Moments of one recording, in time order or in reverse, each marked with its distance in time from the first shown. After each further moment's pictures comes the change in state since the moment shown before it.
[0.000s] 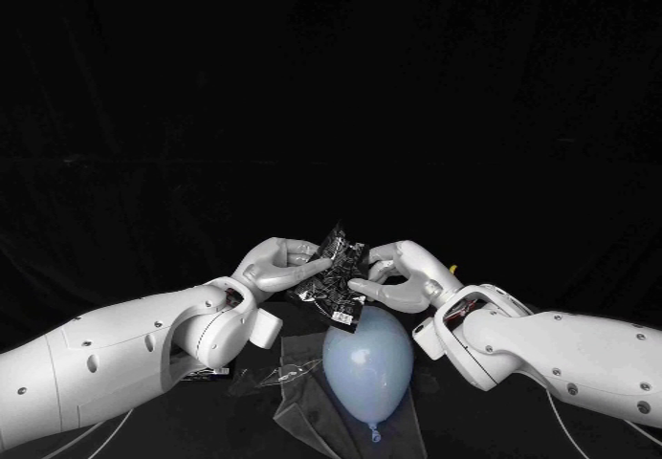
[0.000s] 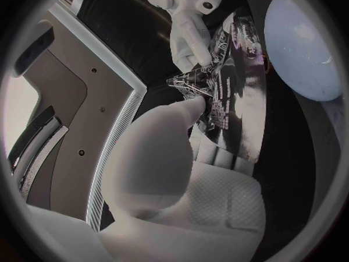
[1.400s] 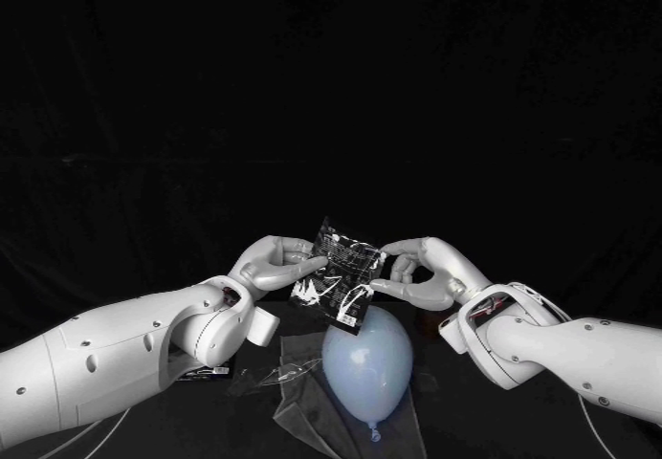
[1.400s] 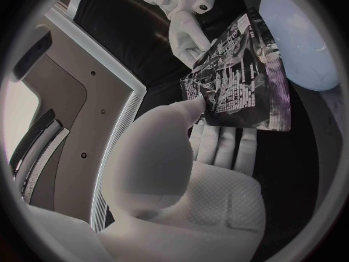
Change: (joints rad) left arm 0.000 -0.001 0.000 -0.015 -0.022 -0.017 0.010; left_hand -0.002 0.009 0.002 -0.003 0.000 -0.001 -0.006 0.000 0.008 0.000 0.000 0.008 0.004 0.000 0.000 0.004 0.004 -0.001 0.000 0.000 0.000 0.001; right arm 0.001 -0.092 0.004 0.030 -0.211 -0.082 -0.159; right_hand -0.069 -0.069 -0.179 0.113 0.006 -0.098 0.033 -0.043 -0.046 -0.323 0.039 0.546 0.420 -0.265 0.040 0.532 0.141 -0.009 -0.147 0.022 0.155 0.215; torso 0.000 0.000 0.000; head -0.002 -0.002
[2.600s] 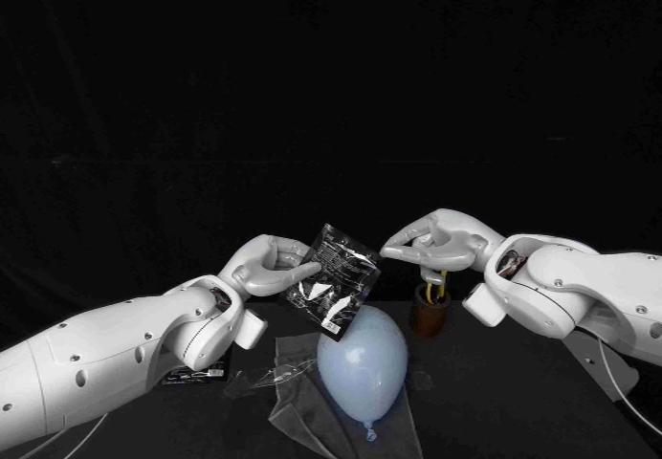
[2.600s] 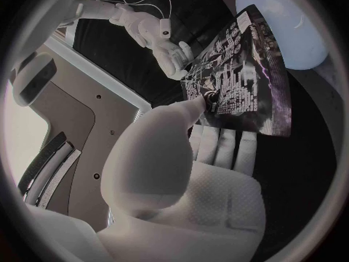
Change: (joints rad) left arm -0.001 -0.006 0.000 -0.020 -0.212 -0.003 0.045; left_hand -0.002 -0.002 0.000 -0.006 0.002 -0.004 -0.002 -0.001 0.000 -0.006 -0.002 0.008 0.001 0.000 0.000 0.004 0.003 -0.001 0.000 0.000 0.004 0.001; right arm 0.180 -0.106 0.014 0.042 0.366 0.481 -0.074; right_hand 0.071 0.188 -0.007 0.096 0.009 0.176 -0.096 0.033 -0.003 0.421 -0.062 0.510 0.576 0.555 -0.103 0.502 0.709 -0.034 0.486 -0.124 0.626 0.371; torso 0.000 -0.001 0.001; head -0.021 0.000
